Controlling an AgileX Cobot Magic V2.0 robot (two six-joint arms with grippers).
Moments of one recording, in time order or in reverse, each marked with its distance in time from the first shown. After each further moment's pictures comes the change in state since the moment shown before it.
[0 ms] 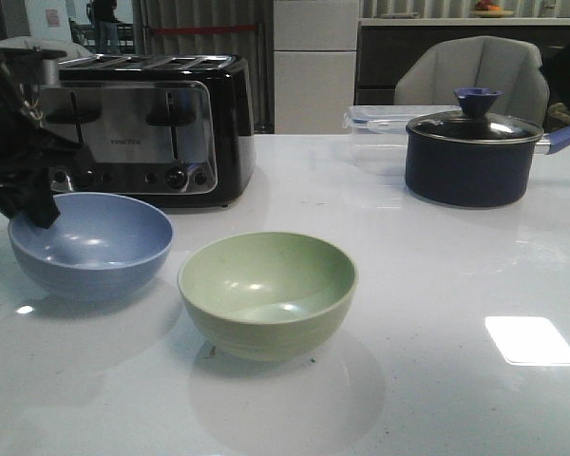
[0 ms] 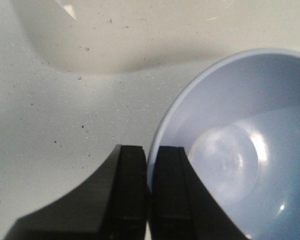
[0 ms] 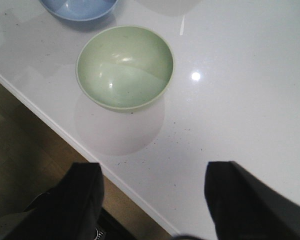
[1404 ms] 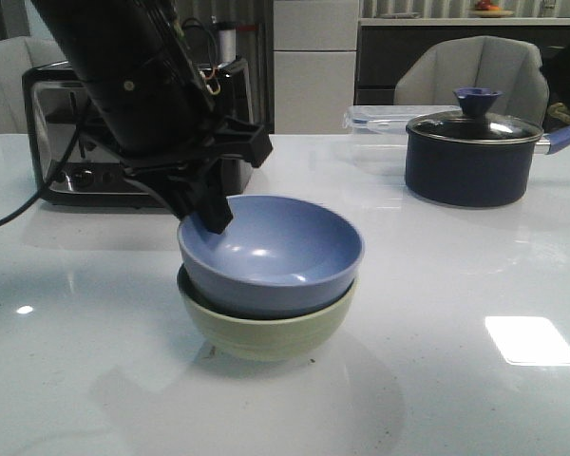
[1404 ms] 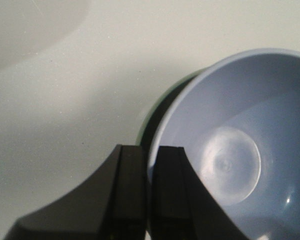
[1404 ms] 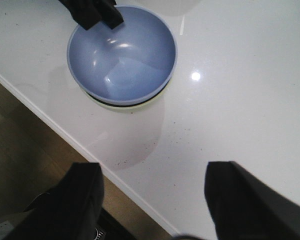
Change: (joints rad) left arm -0.357 0.037 -0.087 -0.160 0.039 0.047; right arm 0.000 0.000 0.000 0.000 0.000 0.000
